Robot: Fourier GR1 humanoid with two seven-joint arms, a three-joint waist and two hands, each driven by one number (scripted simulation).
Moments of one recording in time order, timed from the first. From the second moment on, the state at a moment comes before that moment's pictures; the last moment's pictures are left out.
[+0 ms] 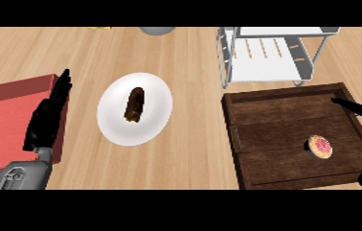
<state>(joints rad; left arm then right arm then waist) -0.14 0.33 -0.01 -1.43 -0.10 0.15 0.04 -0.09 -0.74 -0.08 -1.61 0.29 0.73 0.36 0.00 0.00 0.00</state>
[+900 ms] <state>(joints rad) -0.15 0.28 0.06 -1.46 -0.16 0.08 0.08 -0.04 -0.60 -0.11 -1.54 0.53 0.73 0.25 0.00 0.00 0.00</state>
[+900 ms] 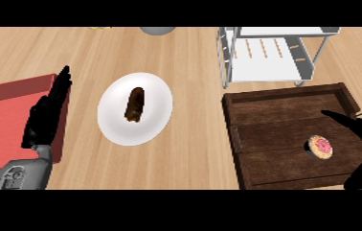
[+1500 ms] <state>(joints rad) -0.14 0.26 0.10 -1.48 -0.18 0.05 0.07 -0.09 -0.51 -0.08 -1.43 0.64 0.72 0.20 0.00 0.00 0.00</state>
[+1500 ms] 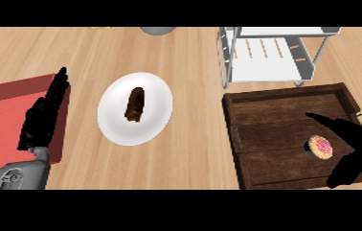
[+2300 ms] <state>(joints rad) -0.16 0.24 0.12 -1.44 -0.20 0.04 0.05 -0.09 -0.50 0.00 -1.41 0.73 0.73 0.06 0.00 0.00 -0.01</state>
